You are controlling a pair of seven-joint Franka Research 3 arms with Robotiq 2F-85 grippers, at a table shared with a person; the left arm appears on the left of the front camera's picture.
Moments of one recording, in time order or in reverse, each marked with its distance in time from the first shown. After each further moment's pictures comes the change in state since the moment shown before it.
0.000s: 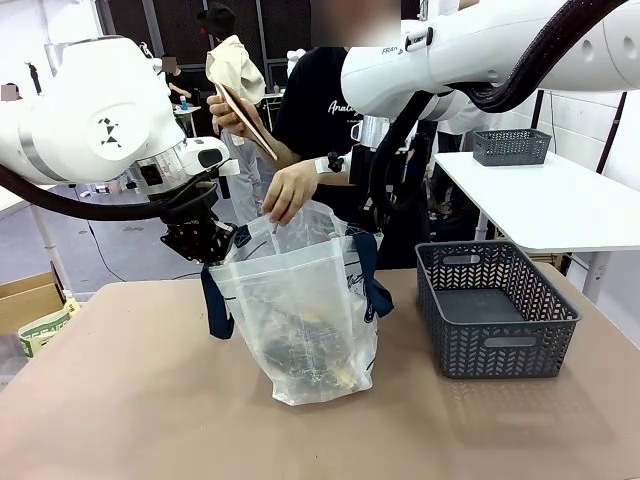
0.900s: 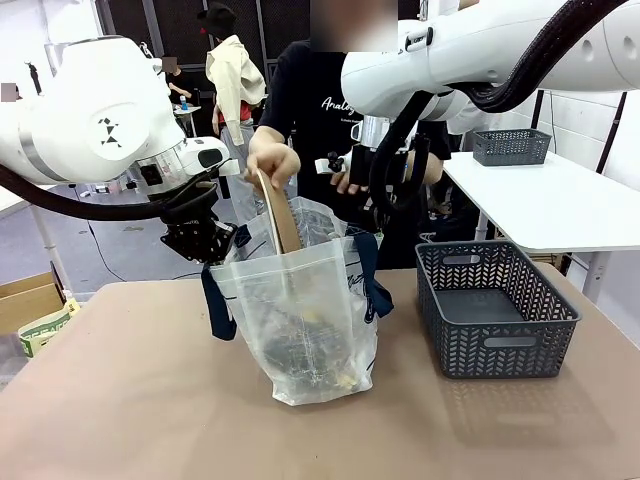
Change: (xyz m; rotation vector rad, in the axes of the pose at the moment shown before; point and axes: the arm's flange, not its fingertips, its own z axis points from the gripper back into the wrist) left arm 0.000 0.000 0.000 0.000 0.000 0.000; right arm 0.000 0.000 0.000 0.000 0.000 0.000
